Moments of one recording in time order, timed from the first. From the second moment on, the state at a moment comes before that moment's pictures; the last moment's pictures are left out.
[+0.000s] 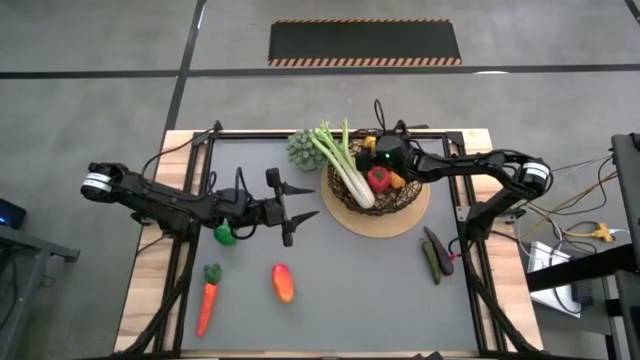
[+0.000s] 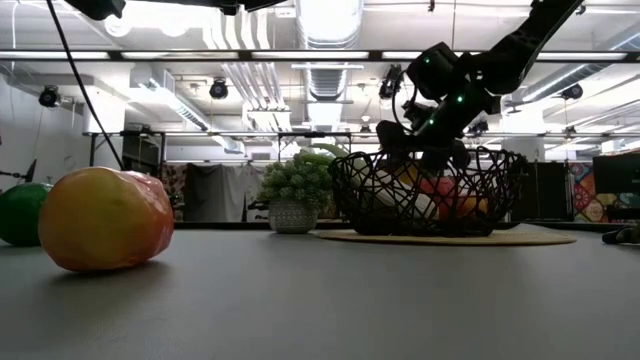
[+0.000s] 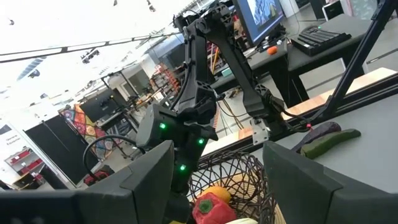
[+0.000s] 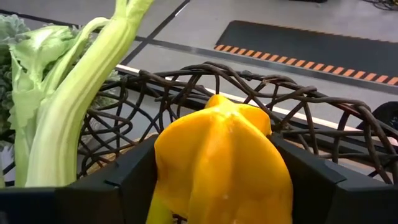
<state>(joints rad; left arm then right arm) -0.16 1.24 0.71 0.65 -0.36 0.56 -0.49 1.55 0.75 0.22 0.45 0.42</state>
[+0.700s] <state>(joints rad) -0.16 1.24 0.70 0.64 -0.36 0.48 -0.49 1.46 0.75 0.15 0.42 0.39</state>
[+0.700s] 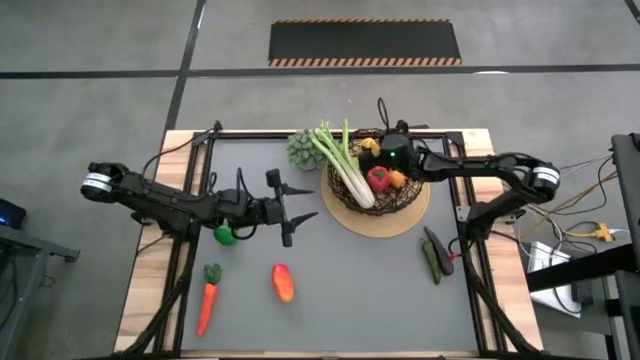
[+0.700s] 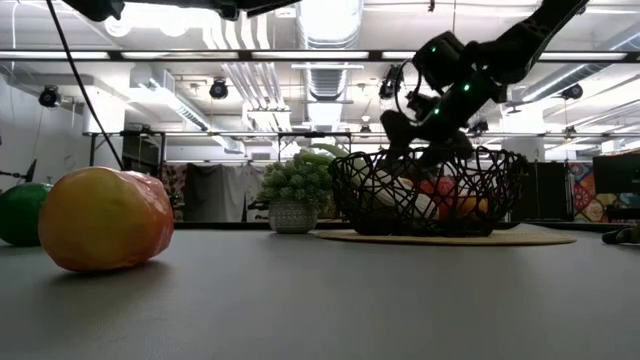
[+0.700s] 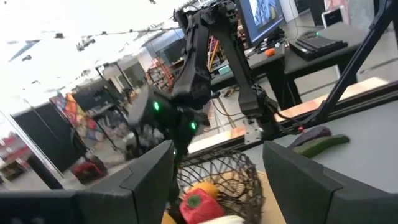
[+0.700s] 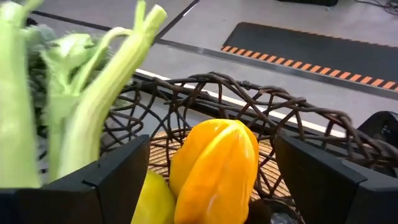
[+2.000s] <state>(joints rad) -0.22 1.24 0.93 -1.20 -0.06 -0.38 0.03 1.11 0.73 -0.14 0.16 0.11</state>
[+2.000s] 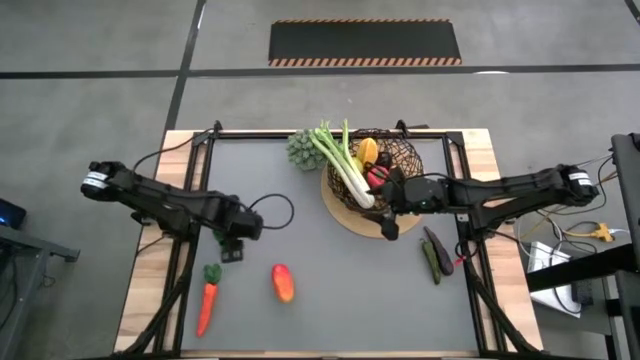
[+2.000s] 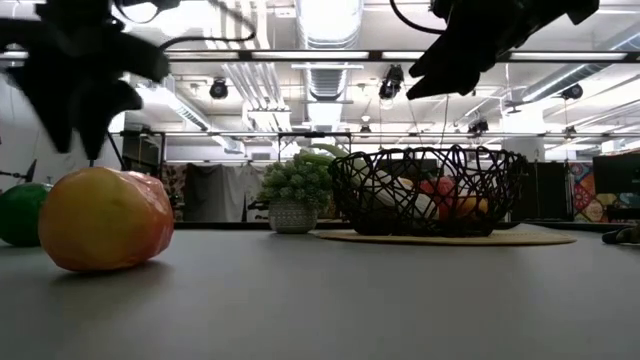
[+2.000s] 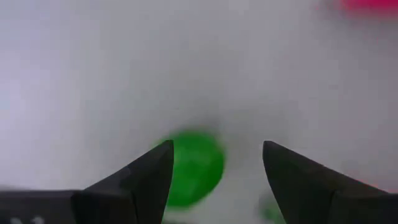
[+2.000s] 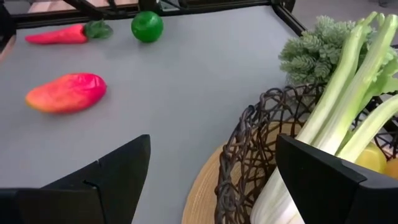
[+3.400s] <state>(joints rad) -0.23 1.47 0.79 -1.24 -0.07 -0.19 0.03 1.14 0.73 -0.14 0.16 0.11</state>
